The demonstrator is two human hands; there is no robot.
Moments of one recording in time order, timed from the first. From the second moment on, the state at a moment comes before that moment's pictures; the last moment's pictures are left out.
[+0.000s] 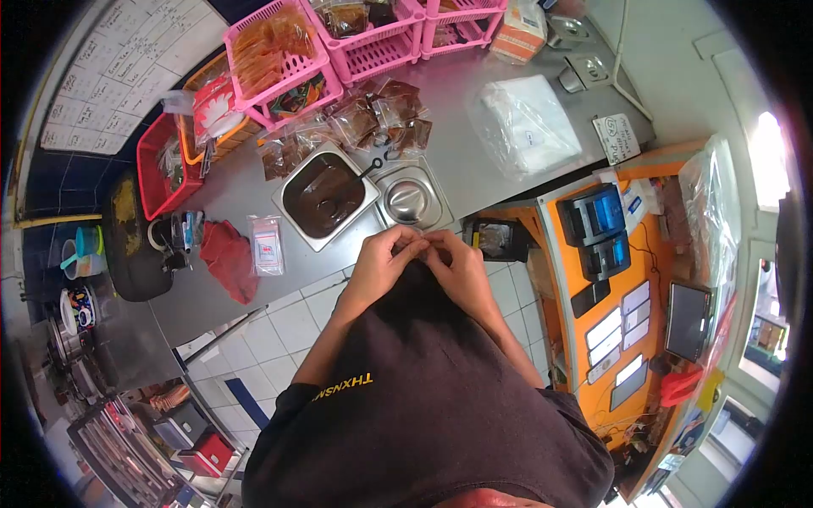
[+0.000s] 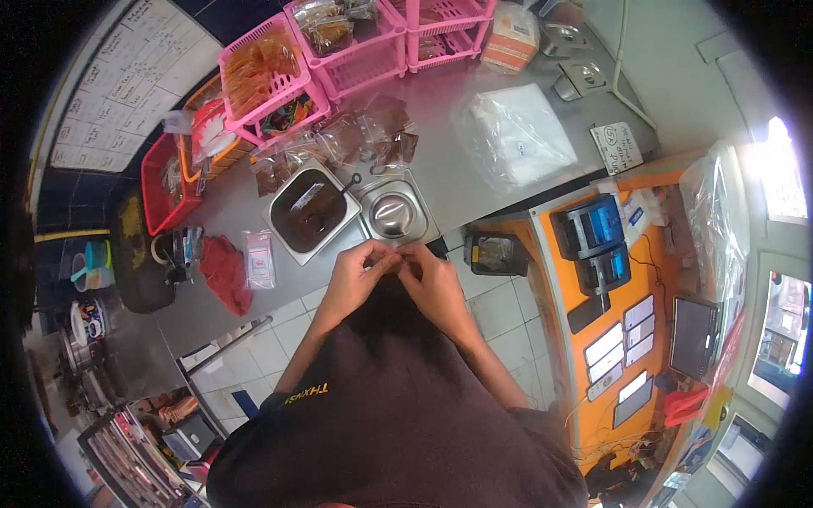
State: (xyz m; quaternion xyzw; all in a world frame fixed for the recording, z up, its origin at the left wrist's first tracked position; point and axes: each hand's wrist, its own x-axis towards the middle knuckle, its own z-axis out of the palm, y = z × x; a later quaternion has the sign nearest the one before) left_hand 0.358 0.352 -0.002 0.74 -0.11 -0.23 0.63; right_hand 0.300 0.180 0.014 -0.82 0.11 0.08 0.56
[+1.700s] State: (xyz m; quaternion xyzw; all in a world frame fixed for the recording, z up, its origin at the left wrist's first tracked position) left_hand 0.465 0.496 0.042 0.58 -0.37 -0.23 0.69; right_hand 0.412 0.261 0.058 -0.63 -0.28 0.13 0.72
